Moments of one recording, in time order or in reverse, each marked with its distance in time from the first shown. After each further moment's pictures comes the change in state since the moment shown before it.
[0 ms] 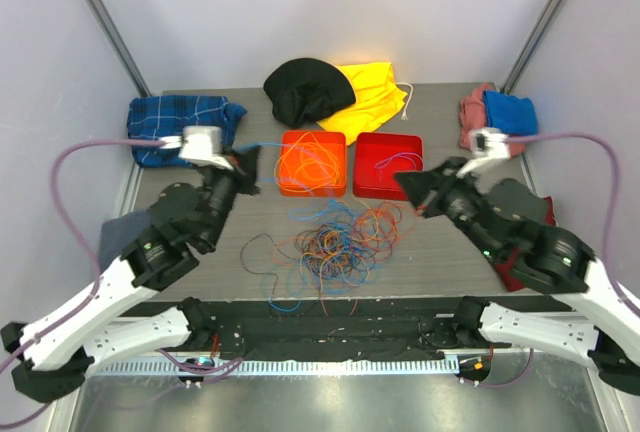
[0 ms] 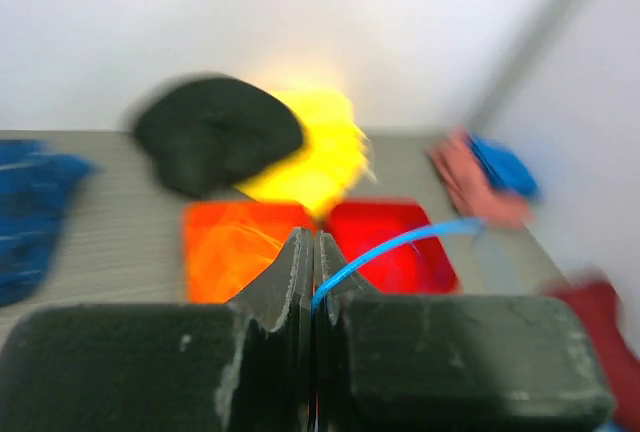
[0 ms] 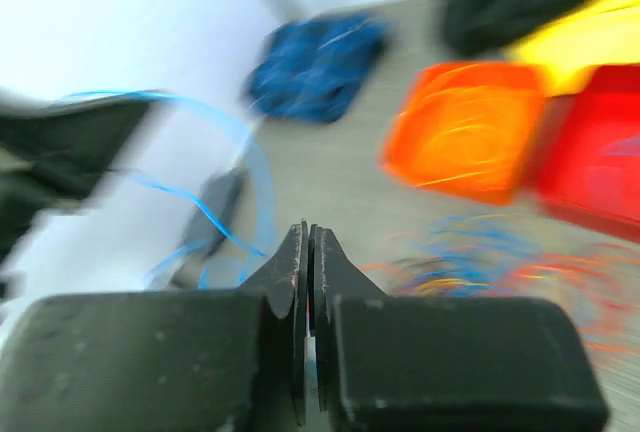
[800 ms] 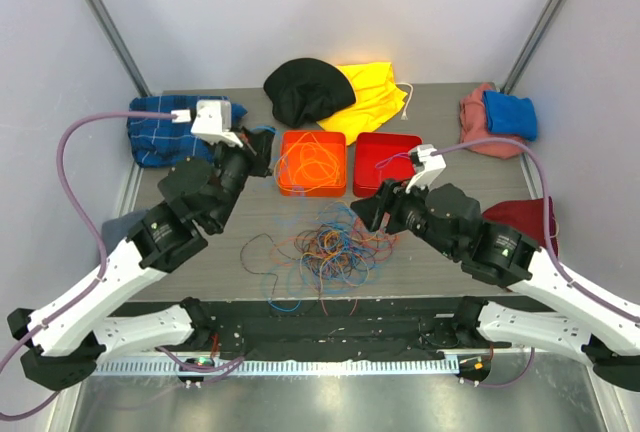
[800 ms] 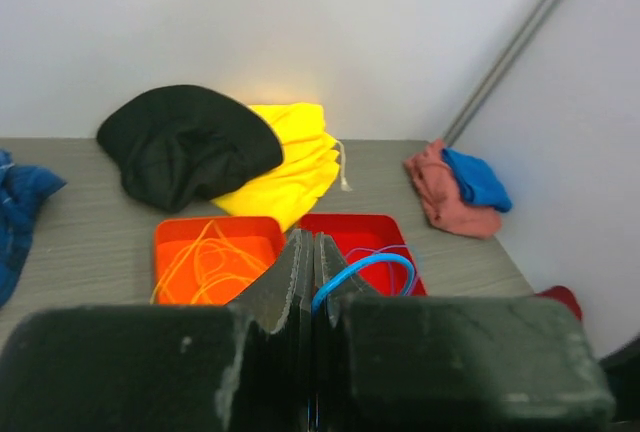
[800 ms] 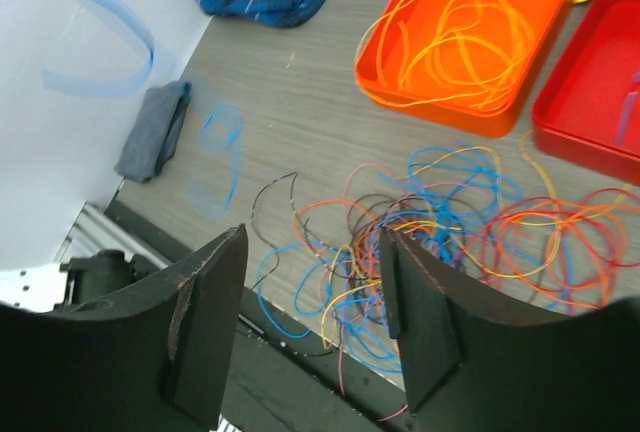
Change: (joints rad) left arm 0.047 0.095 0.151 -0.056 -0.052 -0.053; right arm -0.024 0.022 -0.207 0.035 -0.068 -0.028
